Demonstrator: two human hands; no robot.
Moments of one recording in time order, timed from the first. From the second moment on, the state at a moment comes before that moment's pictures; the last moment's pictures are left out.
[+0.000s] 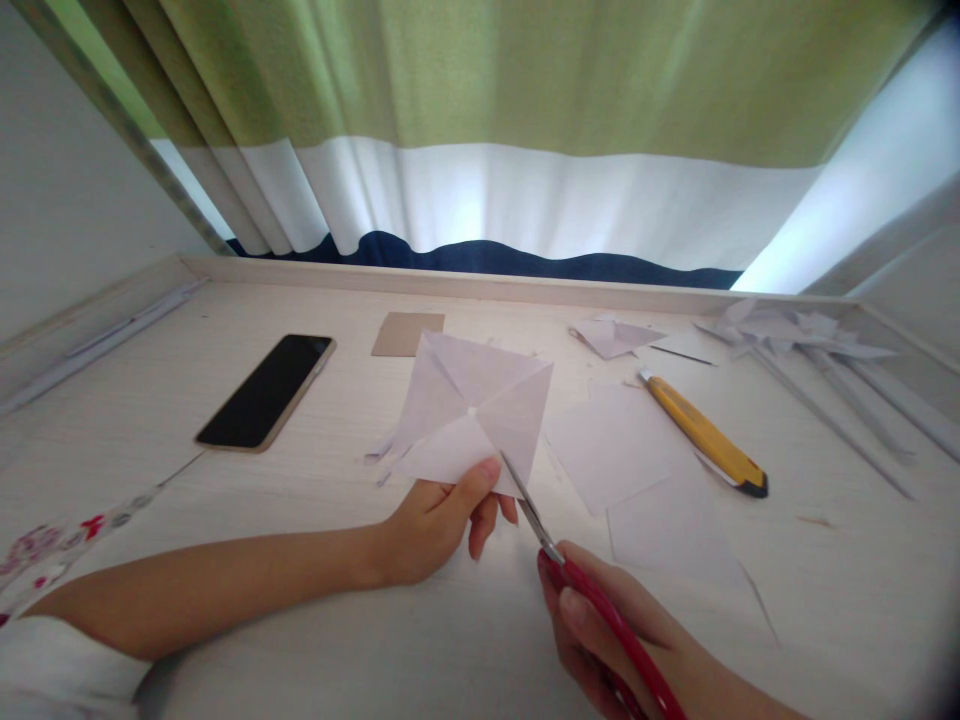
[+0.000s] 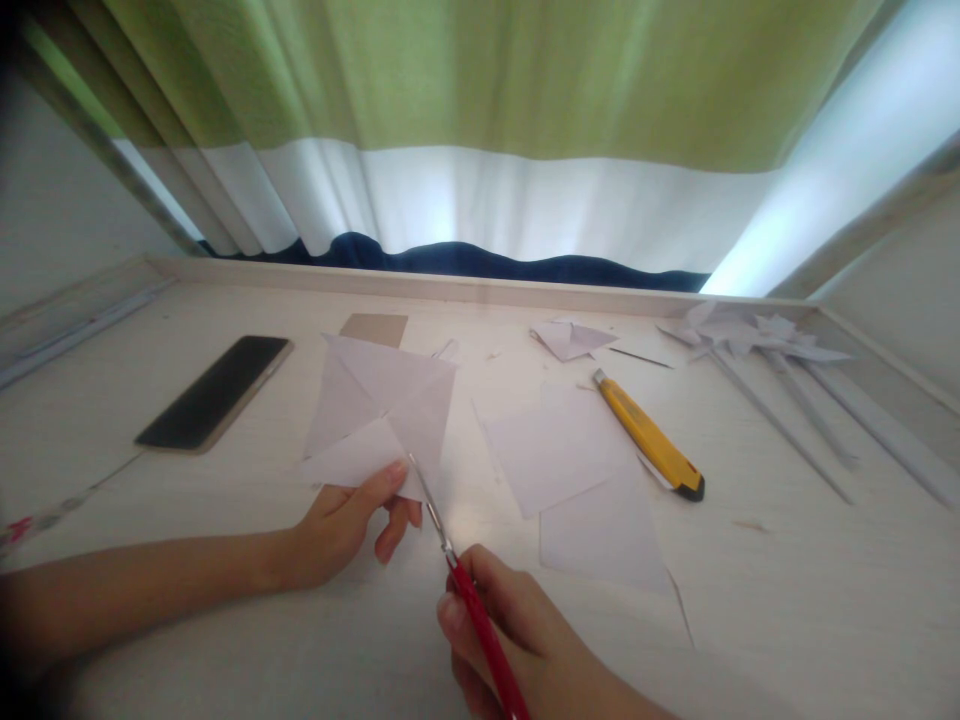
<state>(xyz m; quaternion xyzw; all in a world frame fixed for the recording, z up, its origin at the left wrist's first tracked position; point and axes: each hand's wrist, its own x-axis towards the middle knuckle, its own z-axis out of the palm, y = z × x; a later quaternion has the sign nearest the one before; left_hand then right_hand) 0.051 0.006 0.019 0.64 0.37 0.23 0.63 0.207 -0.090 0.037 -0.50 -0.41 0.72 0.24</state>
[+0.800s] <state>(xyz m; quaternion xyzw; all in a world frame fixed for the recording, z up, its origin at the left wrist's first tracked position) 0.050 0.006 0.019 0.64 0.37 0.24 0.62 0.208 -0.089 0.030 -0.50 -0.40 0.73 0.24</state>
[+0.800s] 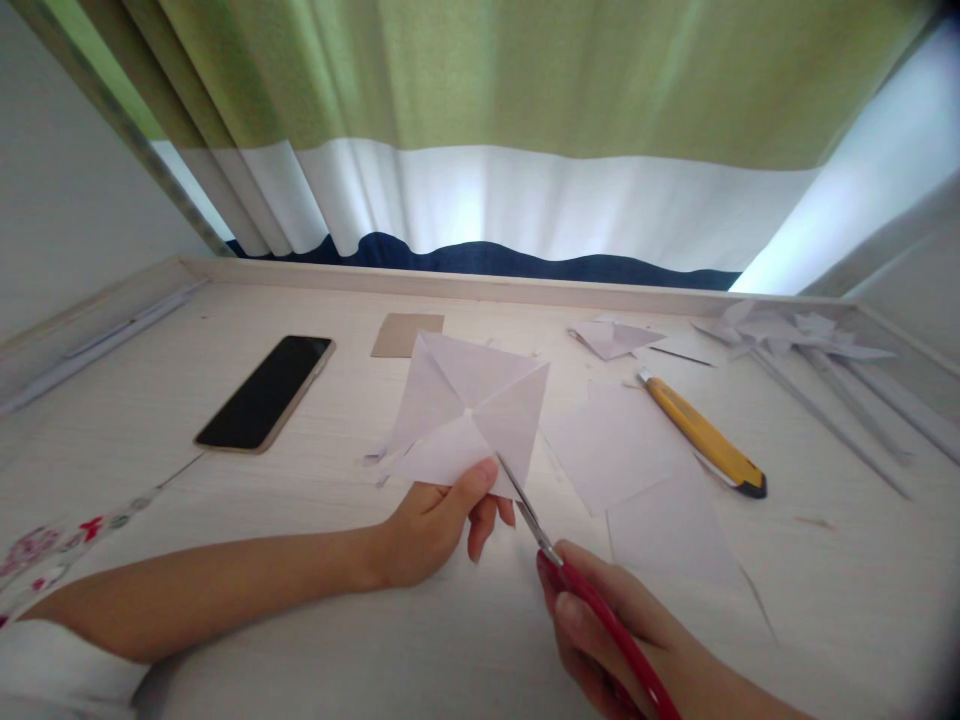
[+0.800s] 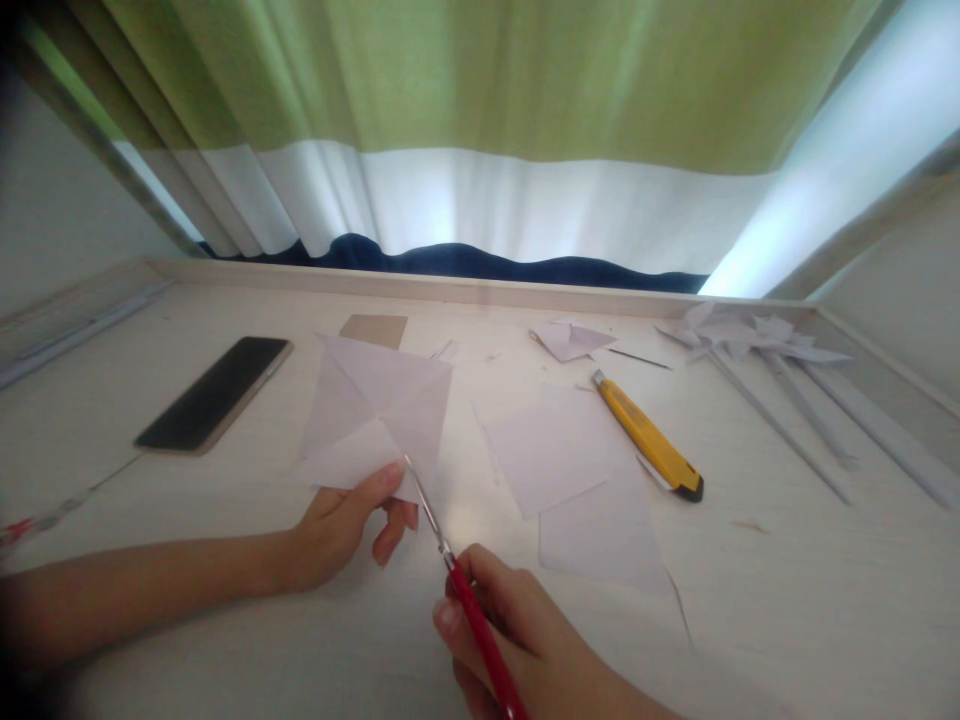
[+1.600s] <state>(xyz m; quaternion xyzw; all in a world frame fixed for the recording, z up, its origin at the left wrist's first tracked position) 0.049 0.005 0.028 0.68 0.35 0.17 0.62 0.213 -0.090 0.022 -0.47 -0.43 0.73 0.25</state>
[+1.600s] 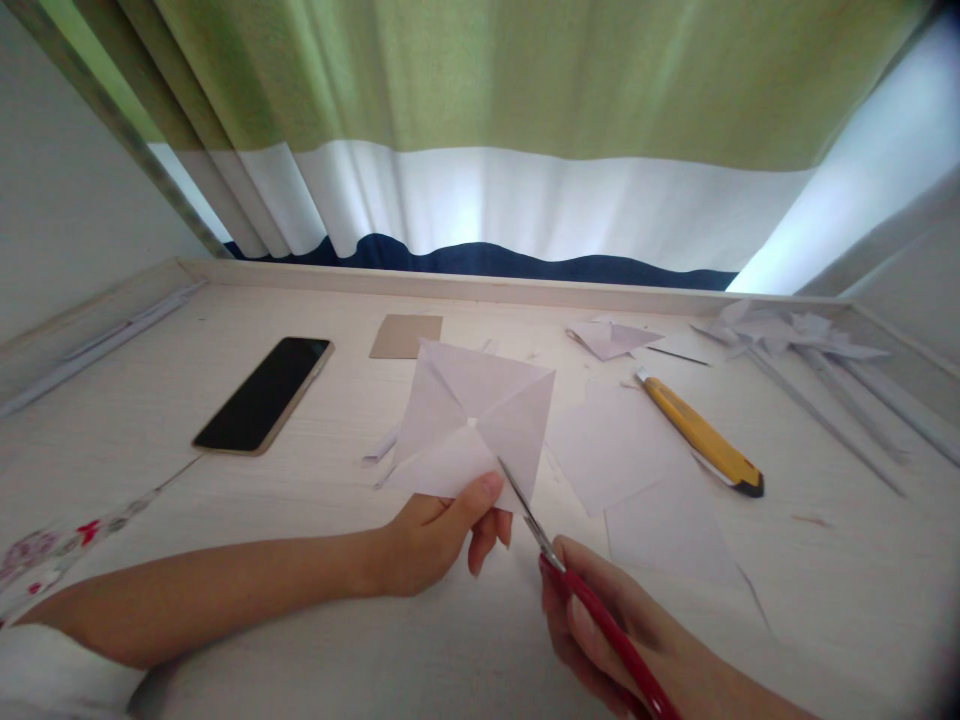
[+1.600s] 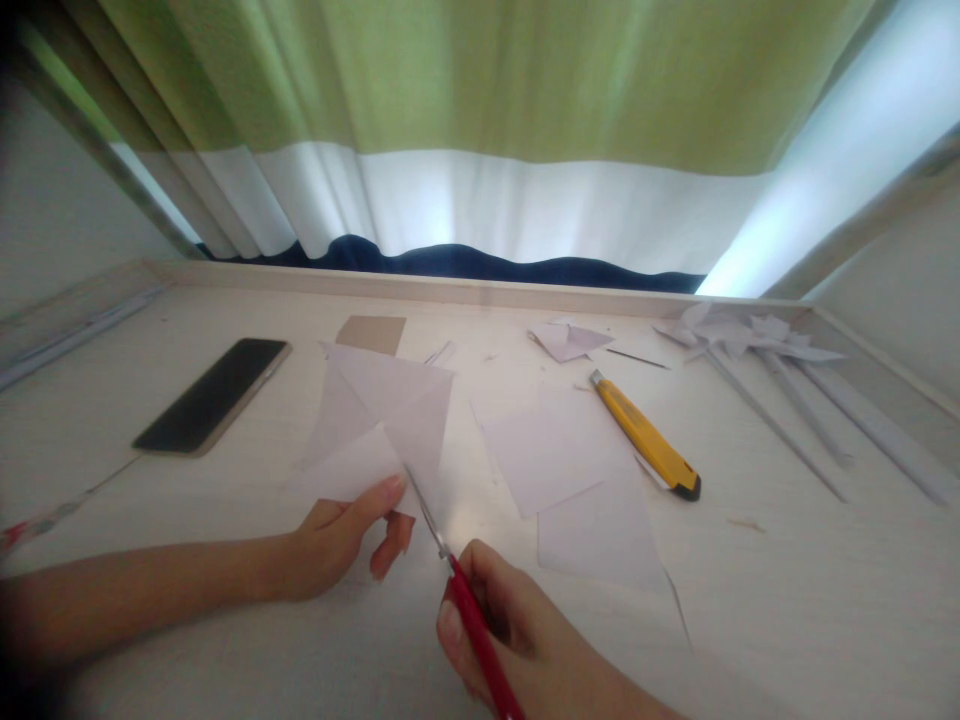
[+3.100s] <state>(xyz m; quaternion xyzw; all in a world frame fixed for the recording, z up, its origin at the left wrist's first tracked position) 0.048 0.005 0.024 0.65 0.35 0.20 0.64 0.214 -0.089 0.024 -0.46 -0.42 0.73 0.26</state>
